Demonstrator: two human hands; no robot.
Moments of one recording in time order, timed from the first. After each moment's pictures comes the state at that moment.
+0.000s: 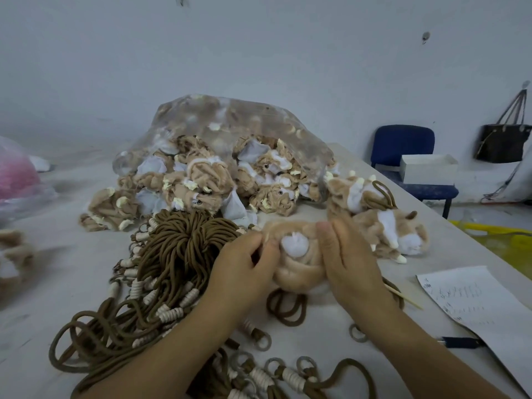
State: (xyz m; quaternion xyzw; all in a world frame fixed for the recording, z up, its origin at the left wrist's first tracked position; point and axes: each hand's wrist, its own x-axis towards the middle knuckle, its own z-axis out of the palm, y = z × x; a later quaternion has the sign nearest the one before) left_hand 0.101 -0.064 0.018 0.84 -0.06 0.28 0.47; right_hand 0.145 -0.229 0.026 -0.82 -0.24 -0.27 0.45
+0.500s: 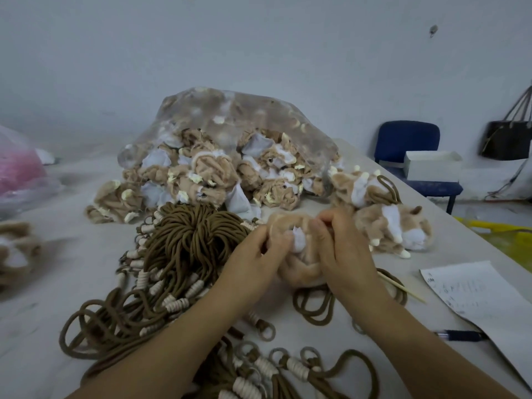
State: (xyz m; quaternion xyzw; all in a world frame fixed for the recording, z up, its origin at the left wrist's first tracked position) left_hand 0.105 -0.062 0.010 0.79 -0.05 0.14 0.59; right_hand 0.140 -0.221 0.024 -0.81 -0.27 -0.28 0.44
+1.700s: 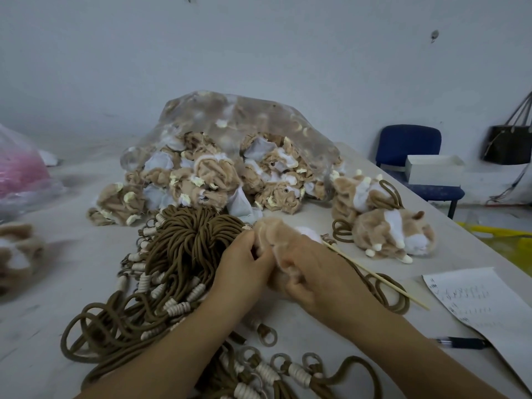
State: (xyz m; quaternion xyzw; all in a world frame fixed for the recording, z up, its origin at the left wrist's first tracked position) left_hand 0.107 -0.057 0.007 0.81 0.03 0.22 0.54; right_hand 0.116 -0.212 0.032 -0.80 -0.48 -0.28 0.25
